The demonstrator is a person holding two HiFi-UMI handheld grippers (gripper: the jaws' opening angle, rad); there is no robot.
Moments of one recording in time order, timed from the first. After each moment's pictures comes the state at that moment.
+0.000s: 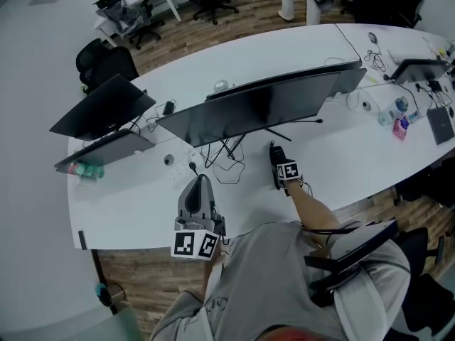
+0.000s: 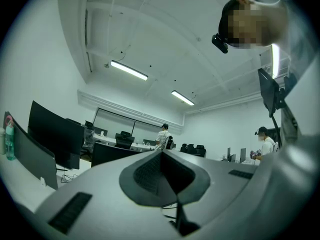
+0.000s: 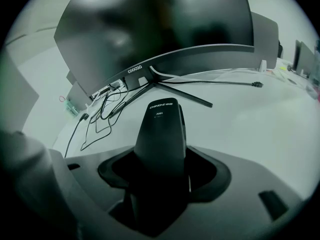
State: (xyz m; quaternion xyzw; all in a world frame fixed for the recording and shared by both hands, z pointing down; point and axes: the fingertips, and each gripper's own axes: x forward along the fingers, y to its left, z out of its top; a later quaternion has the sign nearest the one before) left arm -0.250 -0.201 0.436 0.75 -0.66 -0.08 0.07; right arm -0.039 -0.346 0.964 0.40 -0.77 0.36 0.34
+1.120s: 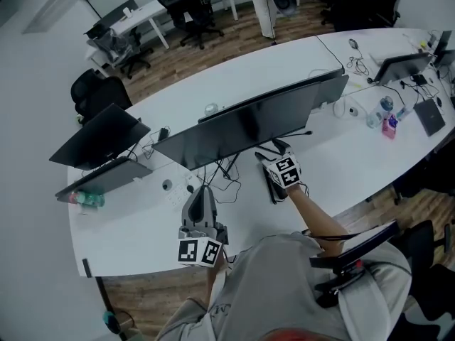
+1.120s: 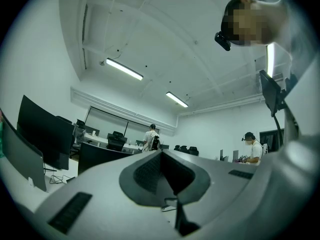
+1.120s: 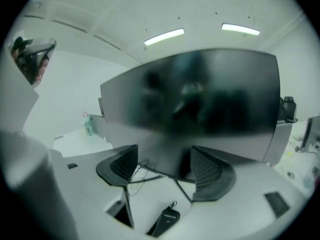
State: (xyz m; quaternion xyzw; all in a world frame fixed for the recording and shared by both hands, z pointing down) left arm -0.233 -0.217 0.433 0.77 -0.62 -0.09 0.07; right arm -0.087 -0.412 0.685 0.39 -0.90 0.12 0.16
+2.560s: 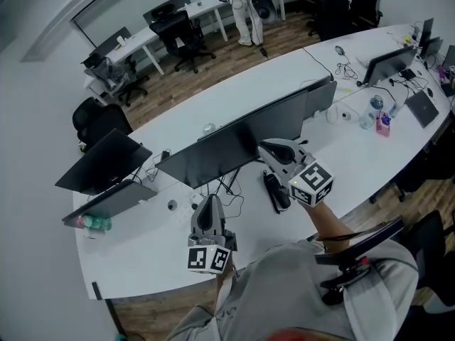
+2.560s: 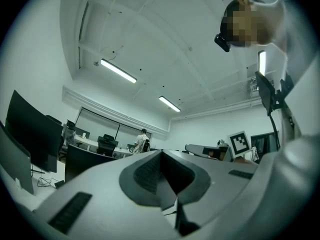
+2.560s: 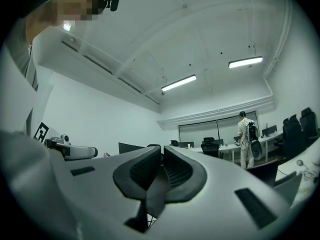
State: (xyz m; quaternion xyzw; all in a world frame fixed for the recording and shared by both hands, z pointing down) left arm -0.212 -0.217 0.419 0.80 -0.58 -0.12 0.05; right arm -0.071 -0.331 0.395 0.31 -0.95 0.01 -0.07
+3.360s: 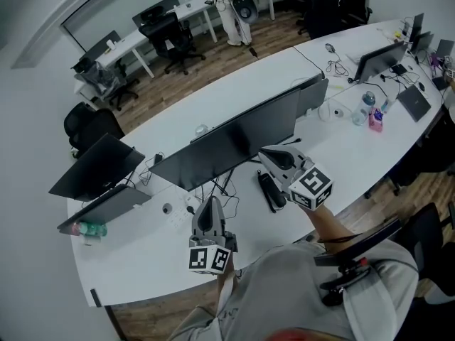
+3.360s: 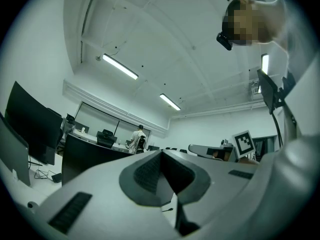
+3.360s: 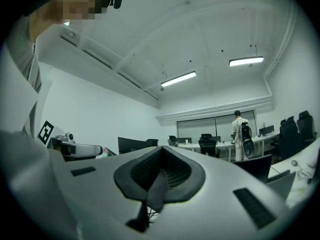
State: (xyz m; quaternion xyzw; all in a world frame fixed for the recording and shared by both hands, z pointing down) left arm -0.208 -0.221 0.440 0.81 -0.58 -0.12 0.07; right arm -0.061 -0.320 0.415 0.32 -0.95 0.01 -0.04
